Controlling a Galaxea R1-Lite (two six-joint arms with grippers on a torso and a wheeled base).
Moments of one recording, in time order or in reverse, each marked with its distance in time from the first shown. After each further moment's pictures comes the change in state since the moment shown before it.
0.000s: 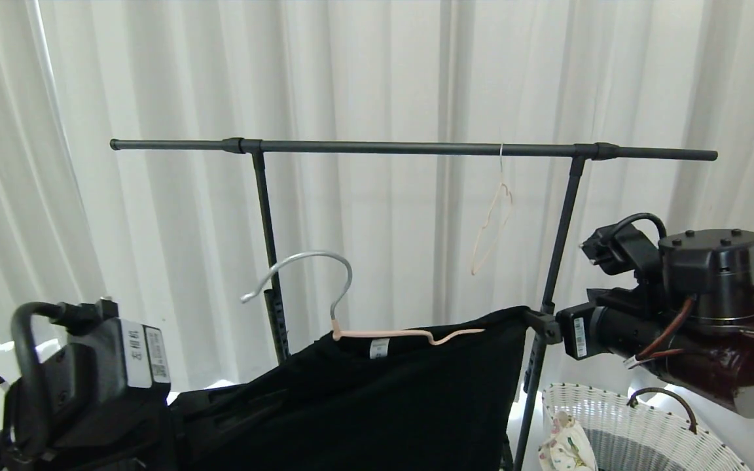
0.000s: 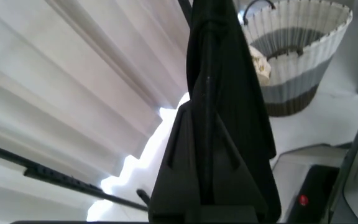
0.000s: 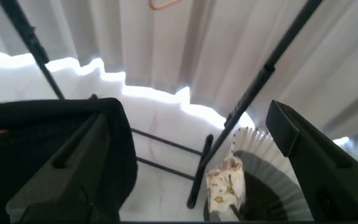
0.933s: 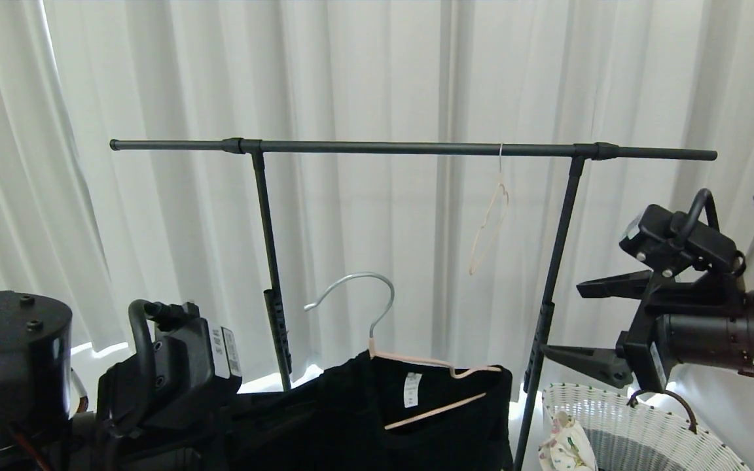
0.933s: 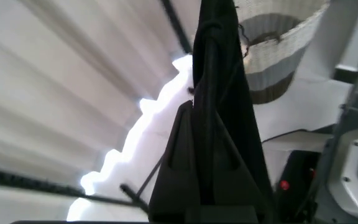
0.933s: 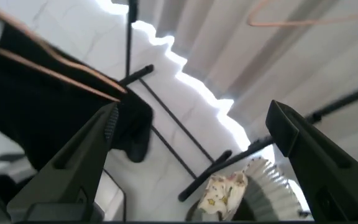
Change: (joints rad) left arm -0.003 0.110 -0.026 -0.002 -0.079 -0.005; right arm -0.053 -0.183 -0.148 0.418 0.506 -0.353
